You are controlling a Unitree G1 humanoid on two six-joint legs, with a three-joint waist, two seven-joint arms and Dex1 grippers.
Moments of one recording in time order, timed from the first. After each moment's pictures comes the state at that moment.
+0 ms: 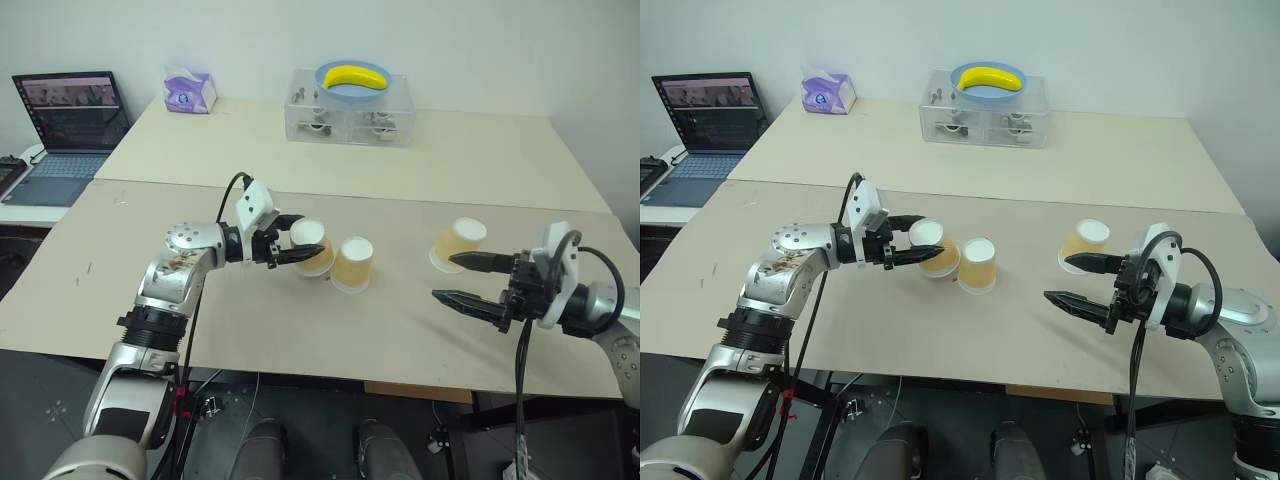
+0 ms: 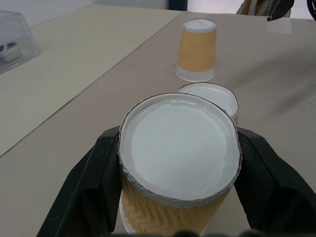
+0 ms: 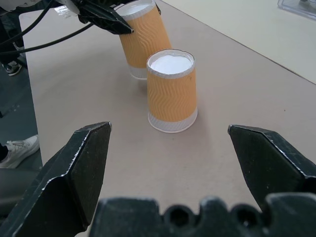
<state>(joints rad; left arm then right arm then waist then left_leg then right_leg) -0.72 0.49 -0.11 0.24 -0.31 0.32 -1.10 -0.14 -0.84 -0.29 -0.27 0.65 0.52 1.07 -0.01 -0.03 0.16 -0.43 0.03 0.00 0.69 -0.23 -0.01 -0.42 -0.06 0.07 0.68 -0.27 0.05</state>
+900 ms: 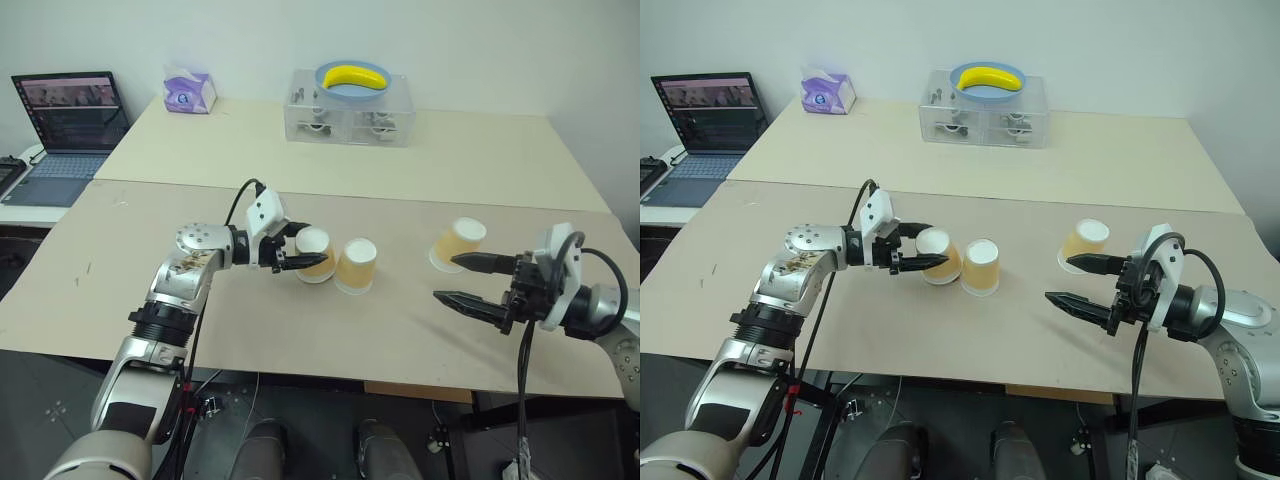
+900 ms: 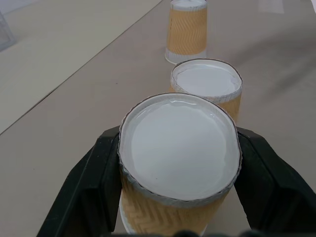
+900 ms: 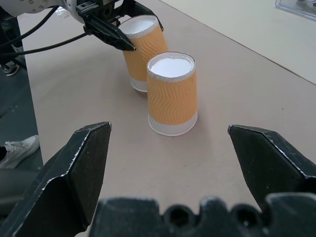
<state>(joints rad) -0.74 0.46 -0.15 0.32 -0.23 0.25 -1.13 -0.13 -0.84 -0.30 -0.29 0.66 0.53 1.06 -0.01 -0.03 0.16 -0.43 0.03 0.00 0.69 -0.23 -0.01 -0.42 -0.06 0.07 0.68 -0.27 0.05</state>
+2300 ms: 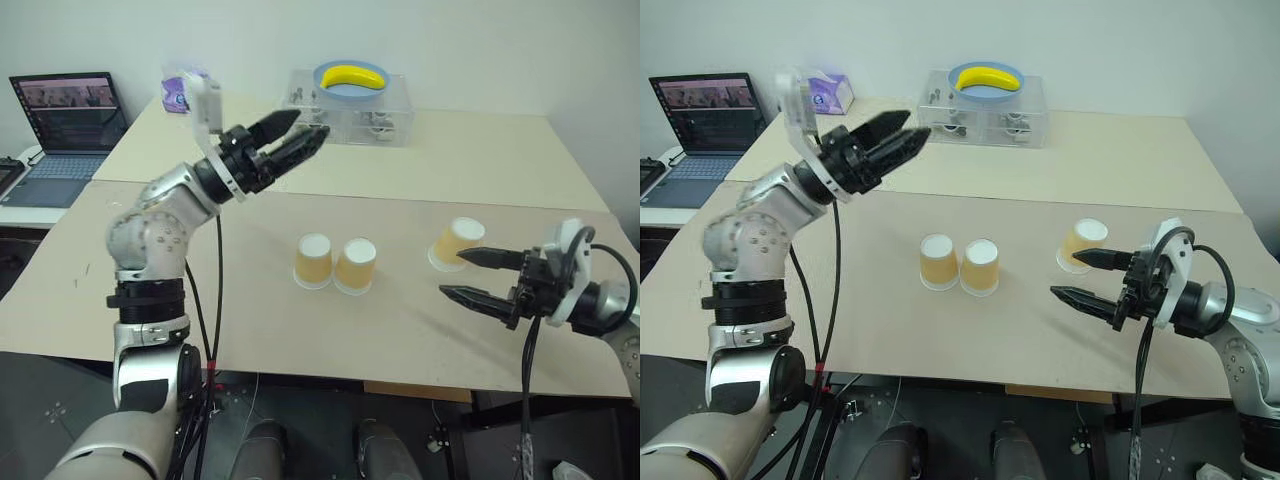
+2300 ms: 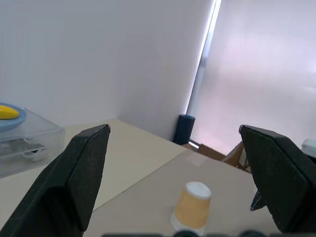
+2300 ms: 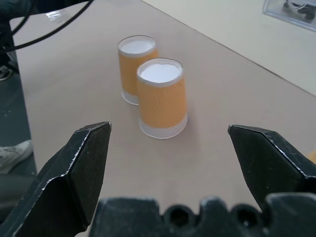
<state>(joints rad) -0.87 0.35 0.27 0.01 -0.71 0.75 -0.70 -0.17 -0.85 -0.31 -0.23 0.63 0.50 1.03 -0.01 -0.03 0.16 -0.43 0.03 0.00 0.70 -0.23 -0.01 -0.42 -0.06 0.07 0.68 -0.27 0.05</state>
